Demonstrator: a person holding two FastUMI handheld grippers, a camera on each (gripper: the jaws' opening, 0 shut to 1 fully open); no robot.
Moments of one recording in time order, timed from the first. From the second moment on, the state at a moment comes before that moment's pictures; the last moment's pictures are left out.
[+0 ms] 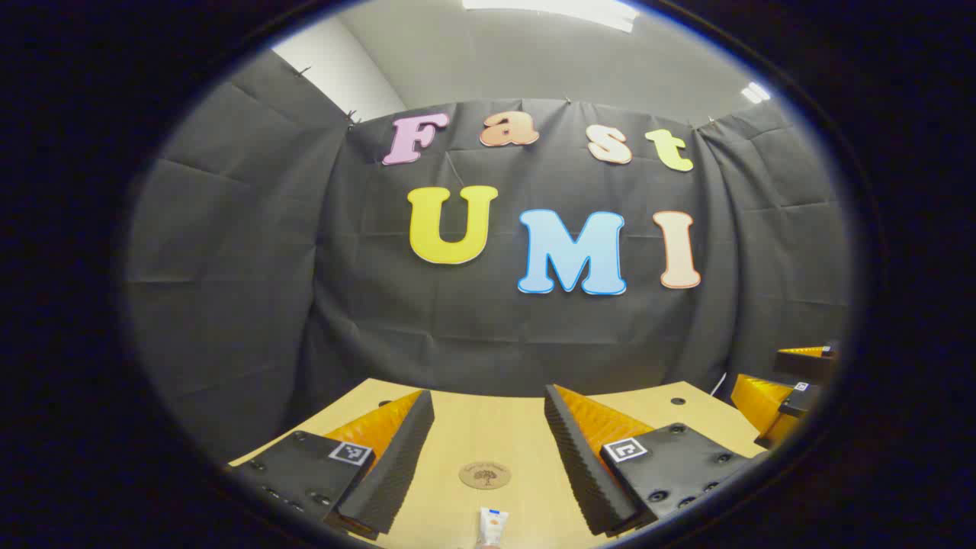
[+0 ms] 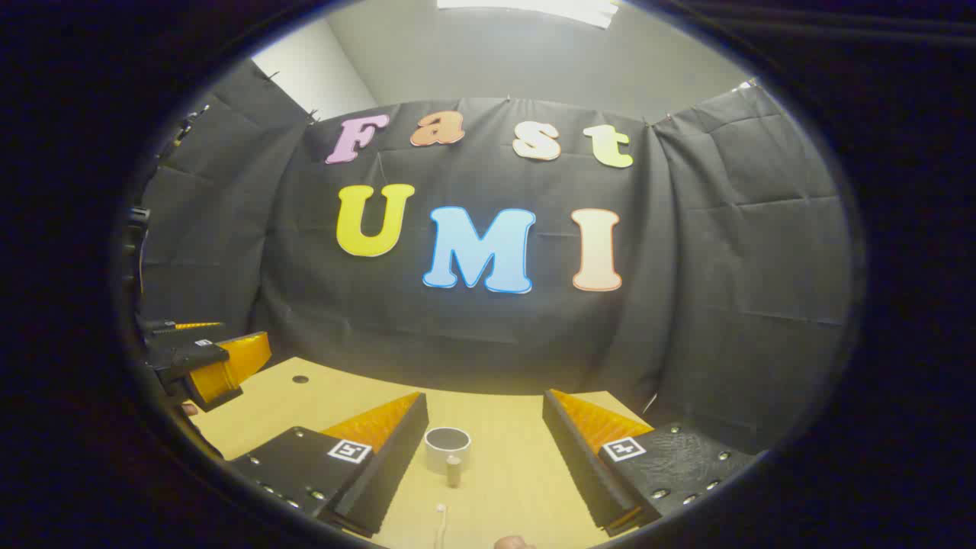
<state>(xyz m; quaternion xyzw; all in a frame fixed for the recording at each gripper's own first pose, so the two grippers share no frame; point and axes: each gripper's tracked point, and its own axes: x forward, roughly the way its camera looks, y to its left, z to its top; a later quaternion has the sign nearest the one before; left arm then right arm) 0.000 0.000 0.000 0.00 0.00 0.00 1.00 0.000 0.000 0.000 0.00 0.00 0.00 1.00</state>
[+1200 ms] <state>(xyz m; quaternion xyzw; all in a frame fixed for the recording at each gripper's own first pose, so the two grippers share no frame) 0.004 -0.009 -0.041 0.00 0.06 -0.01 1.00 0.002 0.012 -0.033 0.01 0.07 0.01 1.00</state>
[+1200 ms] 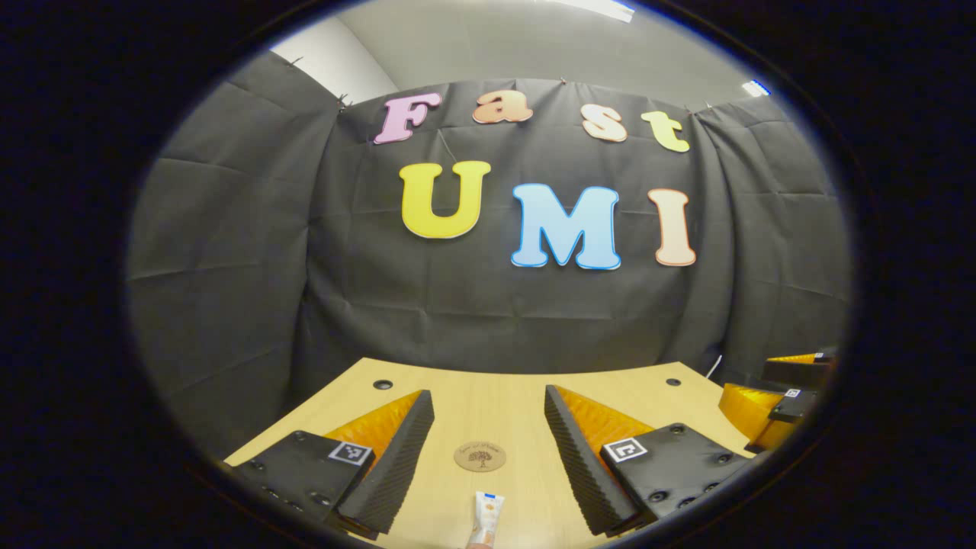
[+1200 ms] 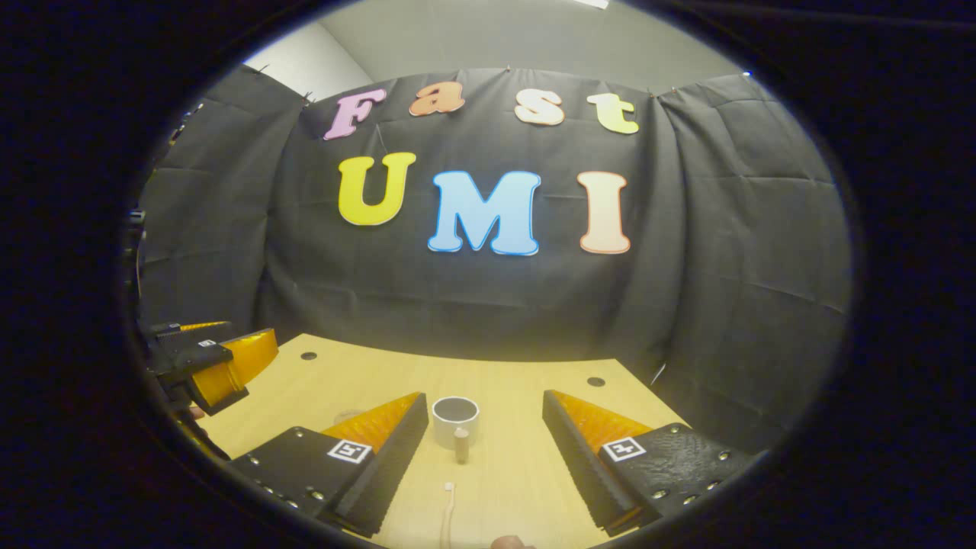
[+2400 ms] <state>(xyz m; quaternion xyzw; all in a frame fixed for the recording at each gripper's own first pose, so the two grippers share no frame) 0.033 -0.006 -0.219 0.03 0.36 -0.02 0.93 0.025 0.044 -0.192 0.03 0.37 0.07 0.93</state>
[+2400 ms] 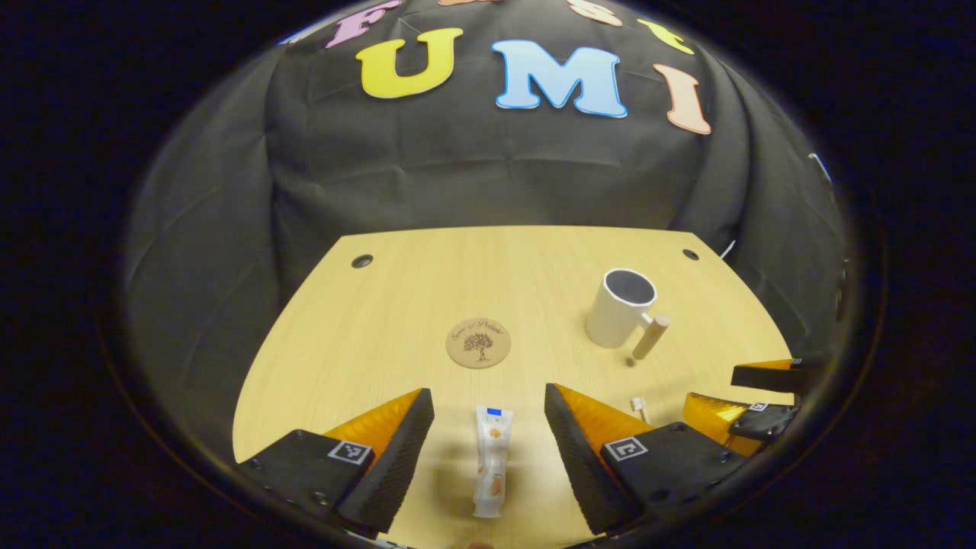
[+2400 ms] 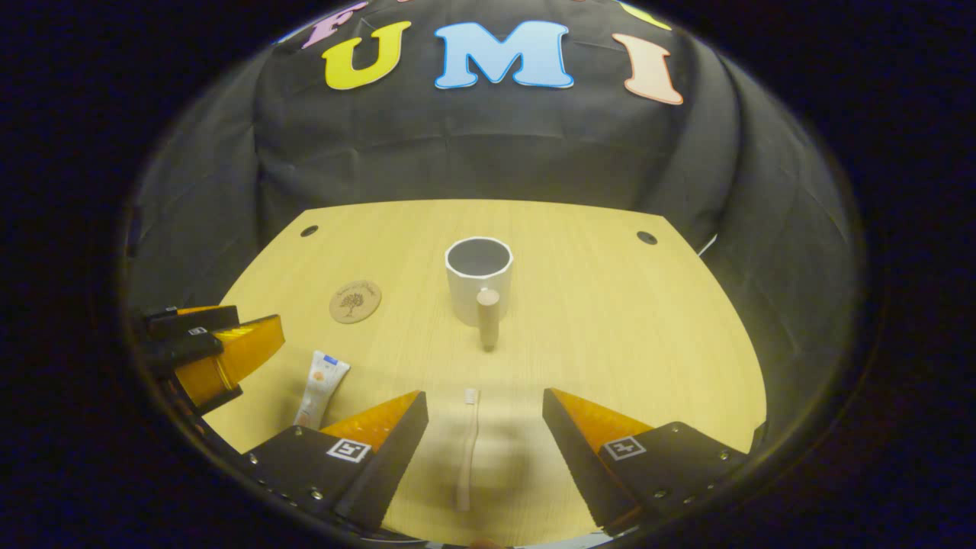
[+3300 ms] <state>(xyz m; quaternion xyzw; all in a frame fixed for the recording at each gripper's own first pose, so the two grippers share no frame) 0.006 0.002 -0.344 -0.01 0.54 0.00 0.84 0.014 0.062 -0.270 0.05 0.52 0.09 0.85</state>
